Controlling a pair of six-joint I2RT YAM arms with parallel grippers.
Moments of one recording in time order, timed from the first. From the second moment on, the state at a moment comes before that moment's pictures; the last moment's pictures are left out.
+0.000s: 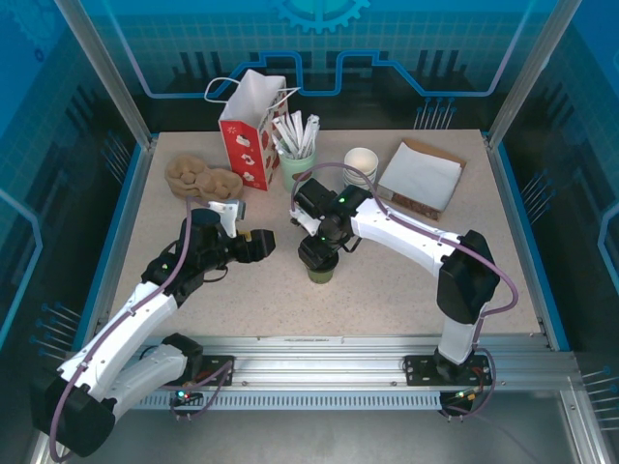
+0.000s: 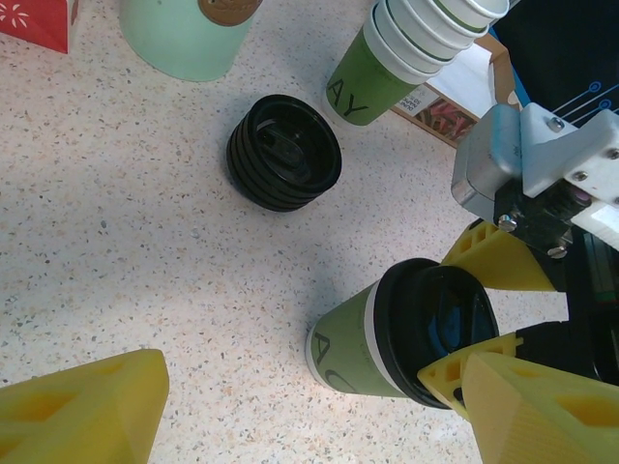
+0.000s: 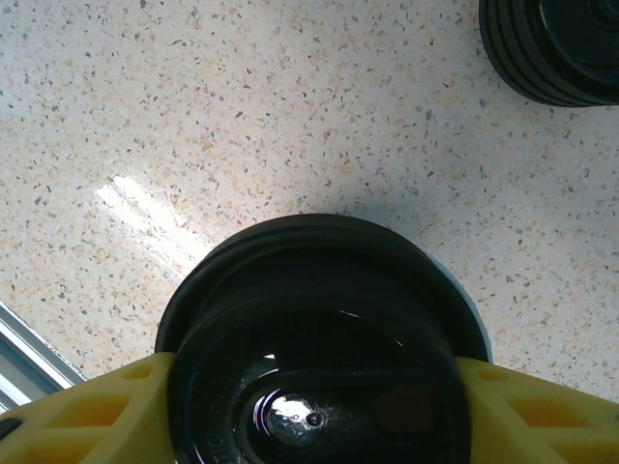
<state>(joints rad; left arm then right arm) -0.38 0.90 0.72 -0.39 0.24 -0.48 0.82 1.81 1.57 -1.06 -0.04 0.07</state>
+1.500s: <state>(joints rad) -0.40 0.86 0.65 -0.41 0.33 -0.51 0.80 1.76 1.44 -0.95 -0.06 0.04</state>
